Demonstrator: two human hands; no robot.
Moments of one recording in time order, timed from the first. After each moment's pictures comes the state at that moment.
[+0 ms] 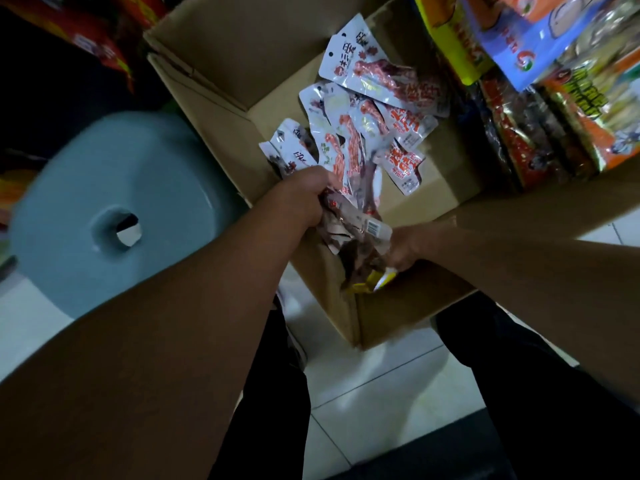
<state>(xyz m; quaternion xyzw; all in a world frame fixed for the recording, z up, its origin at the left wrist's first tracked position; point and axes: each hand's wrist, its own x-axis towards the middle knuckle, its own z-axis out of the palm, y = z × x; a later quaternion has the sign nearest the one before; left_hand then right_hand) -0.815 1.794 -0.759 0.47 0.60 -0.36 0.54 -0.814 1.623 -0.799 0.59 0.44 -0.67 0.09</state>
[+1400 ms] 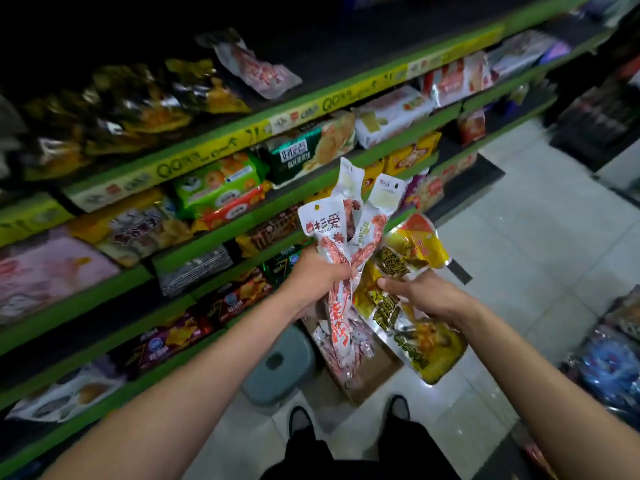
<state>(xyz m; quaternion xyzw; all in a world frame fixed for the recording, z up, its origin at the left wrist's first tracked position) -0.868 1.882 -0.026 0.71 0.24 -0.10 0.66 -0.819 1.672 -0.010 0.86 0.01 -0.39 -0.33</state>
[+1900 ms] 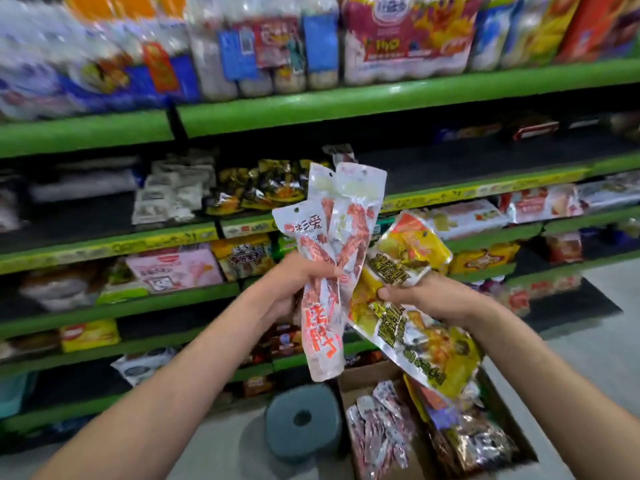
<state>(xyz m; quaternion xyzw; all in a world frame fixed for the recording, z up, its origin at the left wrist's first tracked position) -0.931 1.934 0.132 0.61 0.27 0.04 0.75 -0.793 1.733 0.141 0.83 0.32 -0.36 -0.29</state>
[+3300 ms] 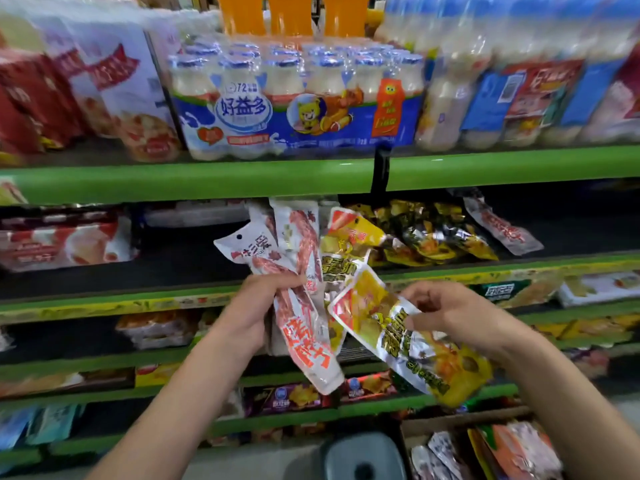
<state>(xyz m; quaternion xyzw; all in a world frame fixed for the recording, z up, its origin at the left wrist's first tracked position) -1.069 2.197 0.156 0.46 0.40 0.15 0.78 -0.875 1.987 0.170 0.73 0.42 -0.38 -0.37</state>
